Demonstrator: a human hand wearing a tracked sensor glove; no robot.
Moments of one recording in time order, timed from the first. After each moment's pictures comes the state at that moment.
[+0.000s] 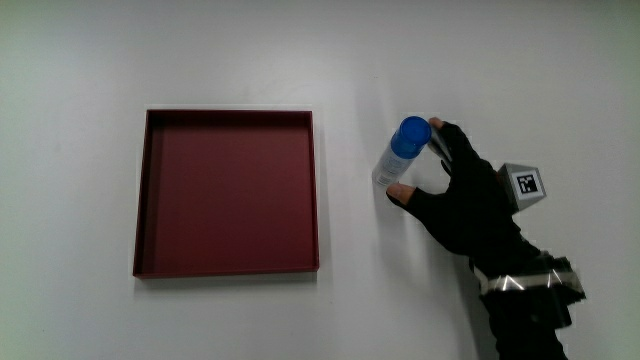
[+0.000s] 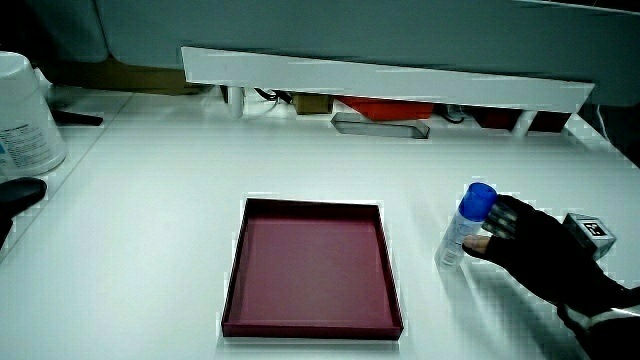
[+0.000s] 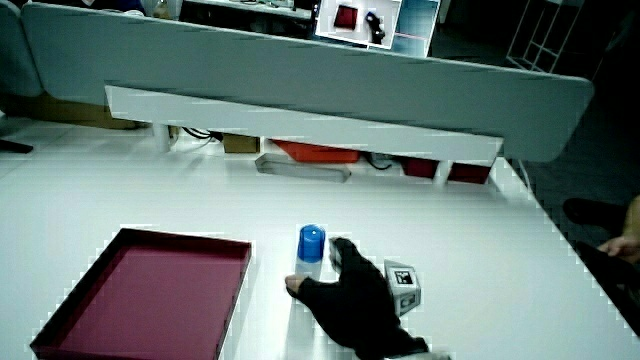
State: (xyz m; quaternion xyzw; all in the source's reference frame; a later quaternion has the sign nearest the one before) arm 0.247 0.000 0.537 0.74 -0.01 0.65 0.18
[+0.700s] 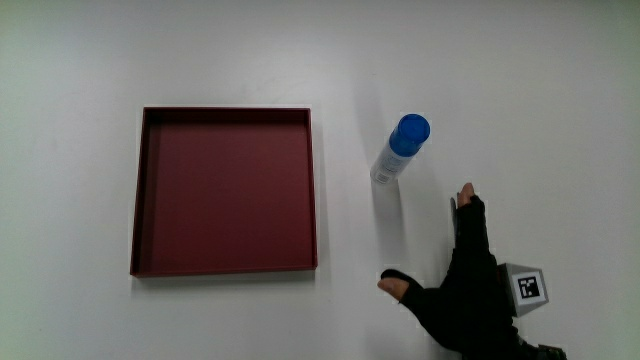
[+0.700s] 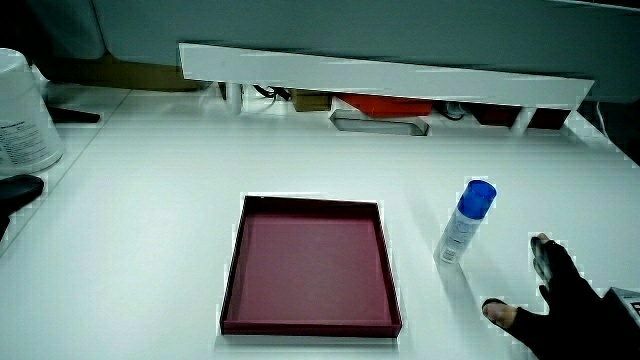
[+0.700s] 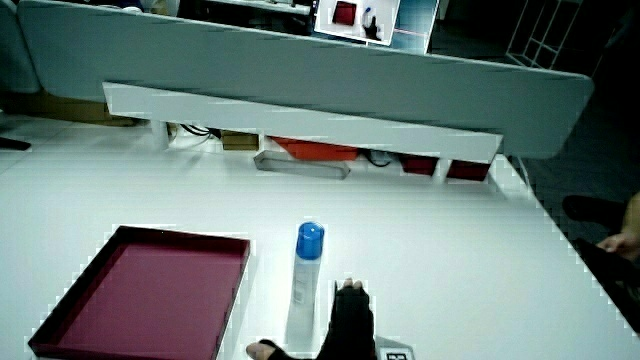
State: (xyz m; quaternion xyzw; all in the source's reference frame) arm 0.229 0.108 0.492 0.75 -0.01 0.65 0.15
